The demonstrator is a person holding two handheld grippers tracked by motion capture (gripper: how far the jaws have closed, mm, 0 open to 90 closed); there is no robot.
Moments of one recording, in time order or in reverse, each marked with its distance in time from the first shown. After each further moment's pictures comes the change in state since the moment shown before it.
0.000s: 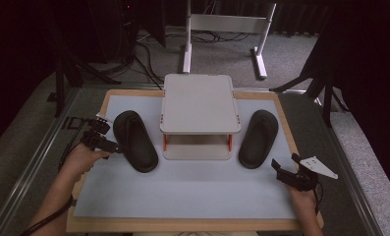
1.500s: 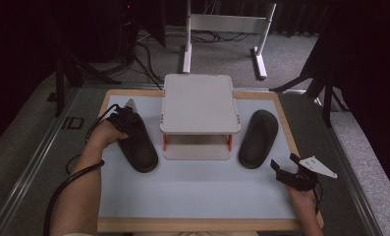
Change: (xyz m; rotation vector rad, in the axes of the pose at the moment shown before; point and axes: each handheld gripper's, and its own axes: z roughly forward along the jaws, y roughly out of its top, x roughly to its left) left arm 0.010 0.086 0.067 0.396 0.051 -0.010; right arm 0.000 -0.001 0.001 0.010 0.029 -0.003
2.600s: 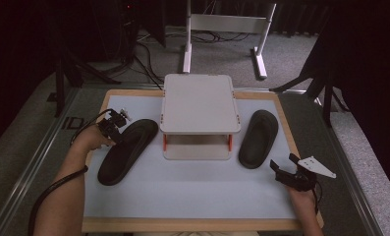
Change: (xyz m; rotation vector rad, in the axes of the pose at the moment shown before) left arm 0.009 -0.038 0.000 -0.107 0.020 0.312; right arm 0.002 0.000 0.000 0.004 0.003 -0.018
